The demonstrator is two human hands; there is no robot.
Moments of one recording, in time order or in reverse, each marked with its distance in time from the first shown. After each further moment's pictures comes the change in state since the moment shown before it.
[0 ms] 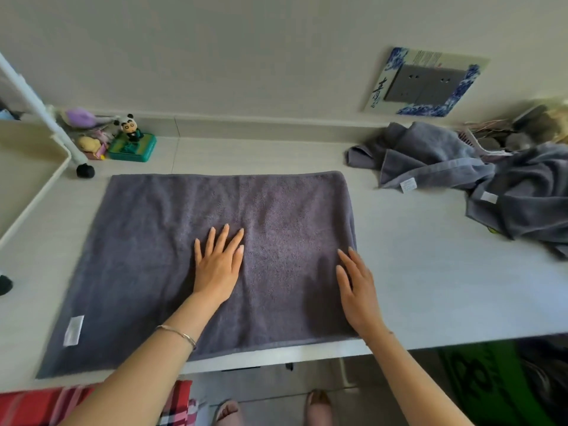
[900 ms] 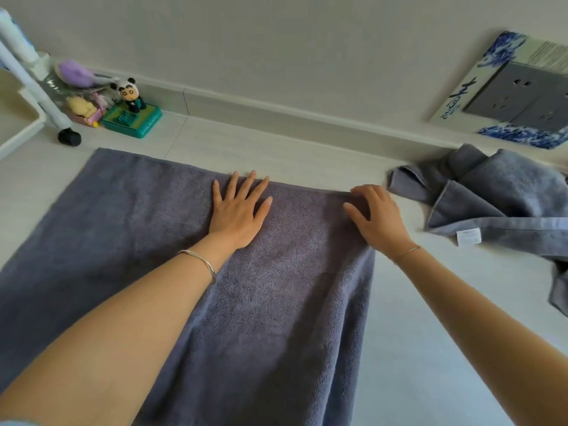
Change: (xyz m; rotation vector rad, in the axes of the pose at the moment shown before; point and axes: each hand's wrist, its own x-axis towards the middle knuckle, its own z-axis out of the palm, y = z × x) left_hand 0.162 0.039 0.010 0.128 0.071 -0.095; right_hand 0.268 -0.010 -0.023 -0.202 -0.089 -0.478
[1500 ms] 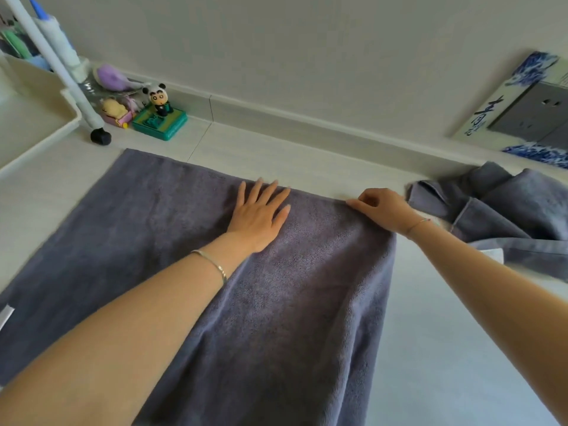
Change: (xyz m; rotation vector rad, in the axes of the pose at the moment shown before) left_hand -0.007 0.002 -0.013 -0.007 -0.058 0.054; right_hand 0.059 -0.004 -0.002 0.009 -0.319 0.081
